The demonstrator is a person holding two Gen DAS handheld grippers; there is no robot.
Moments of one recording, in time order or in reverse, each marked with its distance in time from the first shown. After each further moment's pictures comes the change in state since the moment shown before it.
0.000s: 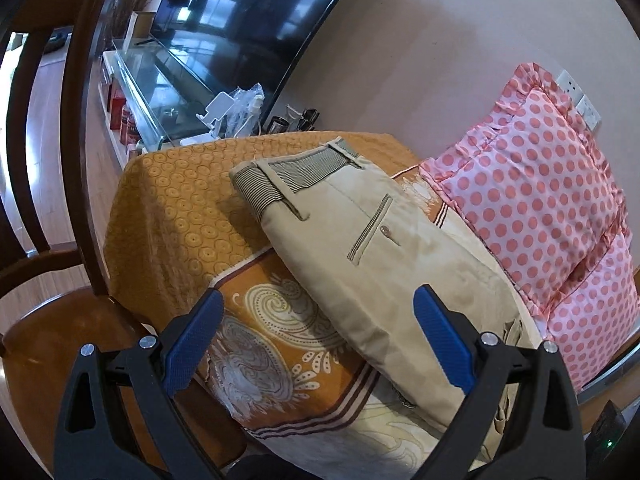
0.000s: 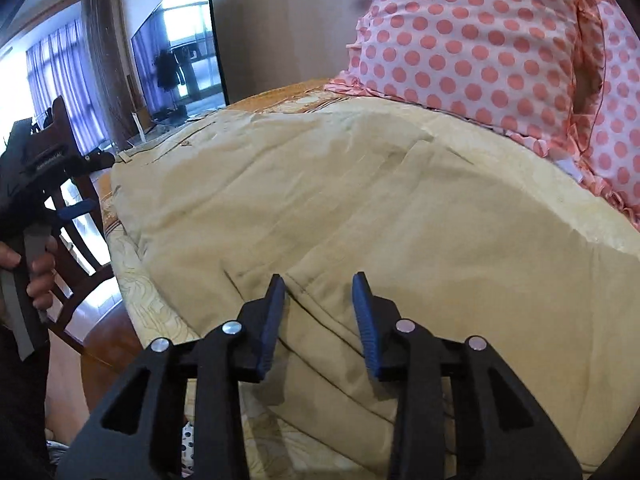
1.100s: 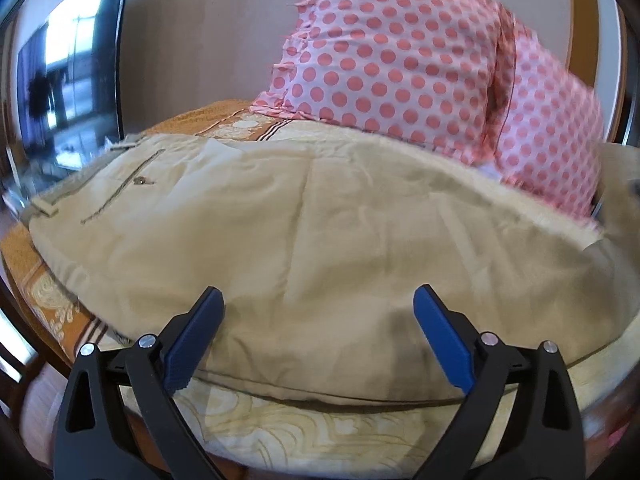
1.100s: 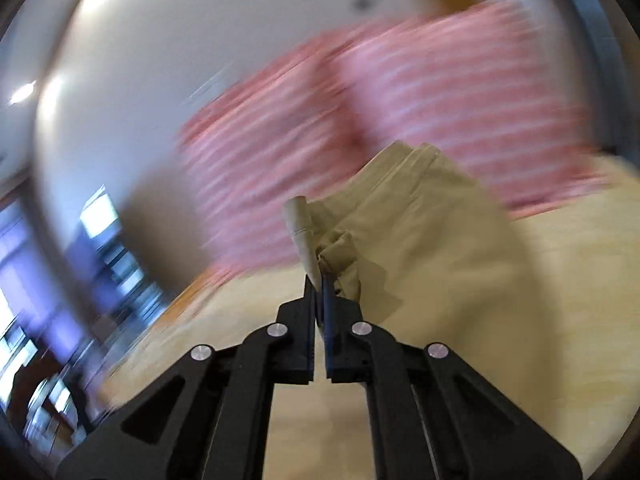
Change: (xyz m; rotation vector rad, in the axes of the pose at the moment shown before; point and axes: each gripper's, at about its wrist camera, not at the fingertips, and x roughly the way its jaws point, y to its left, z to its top) left arm 0.017 -0.144 -0.103 0.545 0.065 -0.177; right arm -0.149 -0.164 -0.006 0.439 -0.430 -0.034
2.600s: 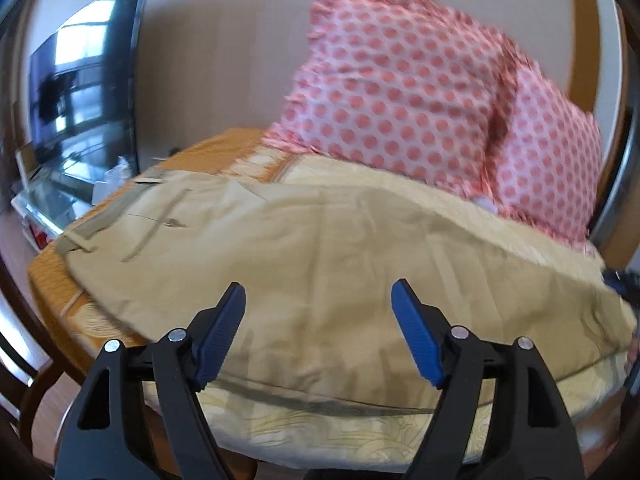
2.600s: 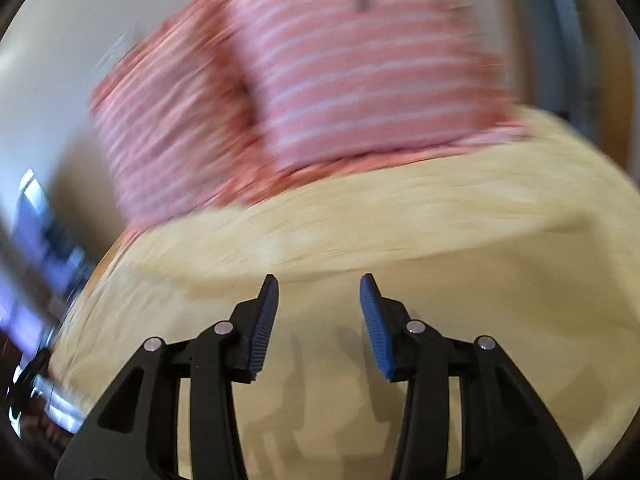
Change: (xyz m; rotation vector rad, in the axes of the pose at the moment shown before) left arm -0.028 0.000 0.028 0.027 -0.035 0.048; right arm -0.003 -0.149 0.019 0.058 0.225 -0.223
